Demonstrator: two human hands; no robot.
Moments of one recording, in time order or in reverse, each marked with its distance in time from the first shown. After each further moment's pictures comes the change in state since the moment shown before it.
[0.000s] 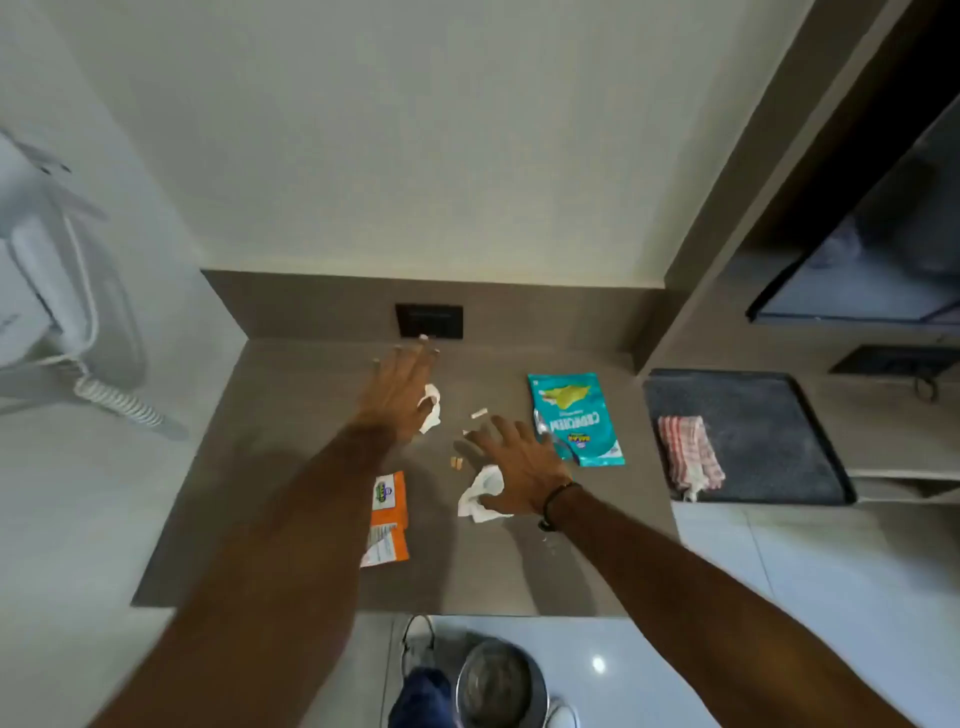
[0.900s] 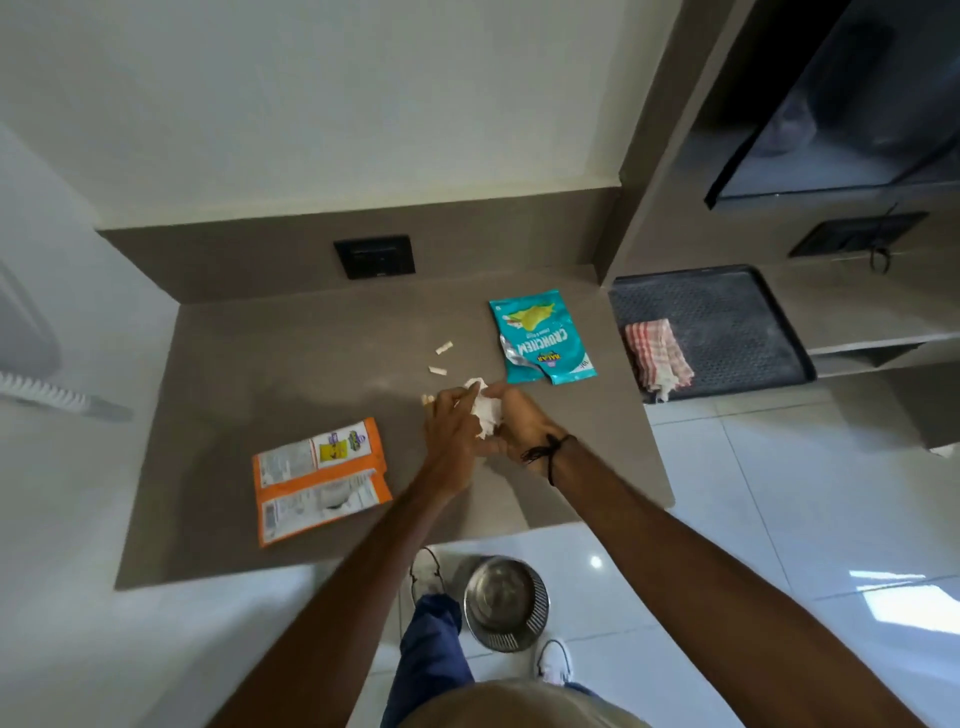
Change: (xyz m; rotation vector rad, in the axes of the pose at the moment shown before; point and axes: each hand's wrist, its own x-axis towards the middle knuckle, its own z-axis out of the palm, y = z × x) left_hand -0.094 0.123 0.071 -0.893 -0.066 -0.136; right_hand -0.032 -0.017 -0.001 2.112 -0.161 0.720
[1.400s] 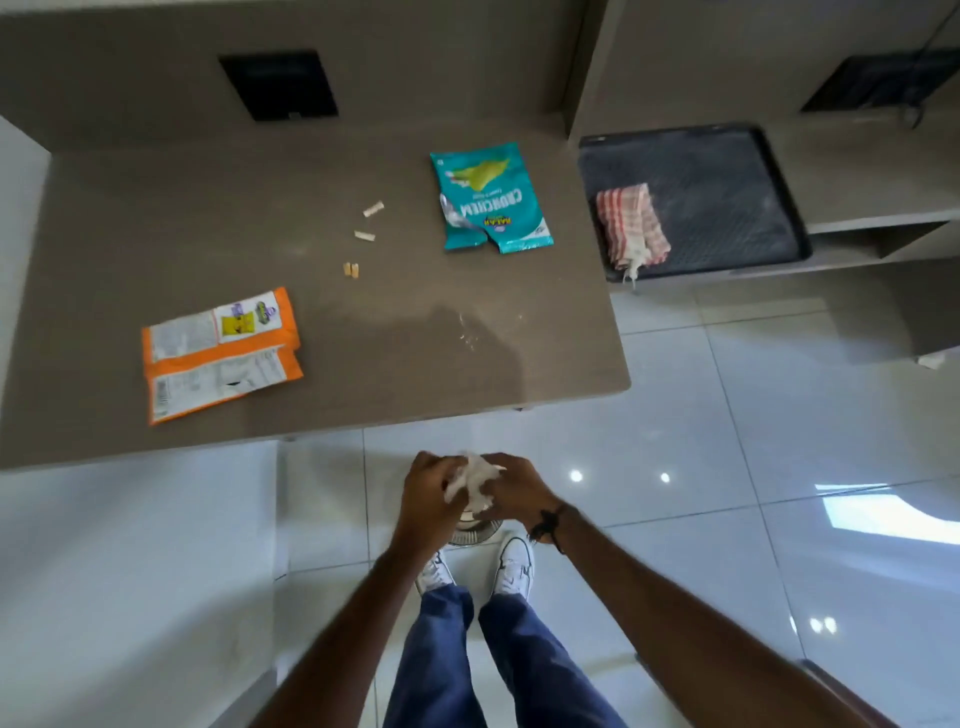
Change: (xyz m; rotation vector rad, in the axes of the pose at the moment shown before) left_hand -0.155 -0.109 0.153 0.089 -0.096 -0.184; right_hand -0.003 0.229 -0.189 -0.490 0.167 0.087
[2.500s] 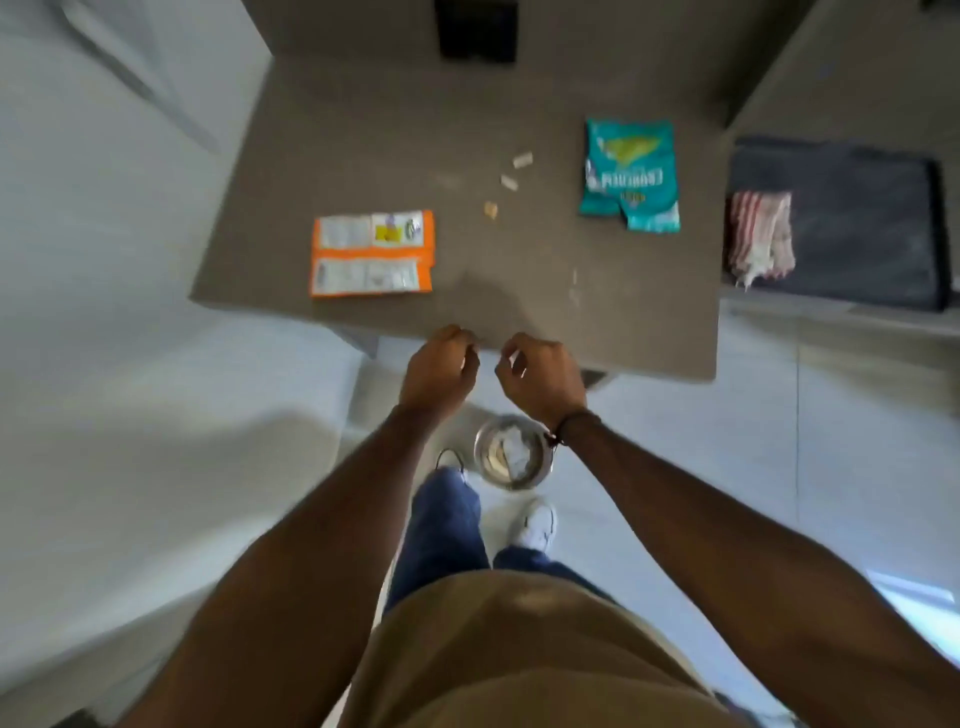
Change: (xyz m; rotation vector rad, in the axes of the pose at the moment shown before) left_hand -0.004 0.012 -0.116 0.244 0.314 0.041; right_hand -0.057 -0.104 0.064 -0.853 0.298 -0.723
